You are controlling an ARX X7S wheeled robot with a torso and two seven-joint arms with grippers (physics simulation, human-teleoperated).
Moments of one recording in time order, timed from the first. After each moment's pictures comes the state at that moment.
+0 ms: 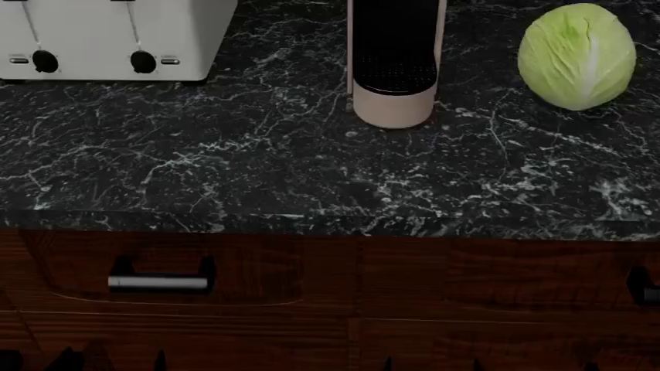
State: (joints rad) left arm 0.00 0.00 0.00 0.00 0.00 0.00 0.00; right arm 0.00 0.00 0.00 0.00 0.00 0.00 0.00
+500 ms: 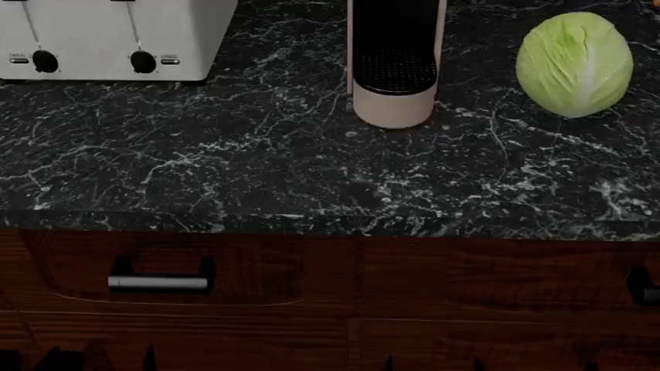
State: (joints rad) left arm 0.00 -0.05 0.05 0.01 -0.06 0.02 -0.08; right arm 0.00 0.05 -0.06 0.00 0.05 0.00 0.06
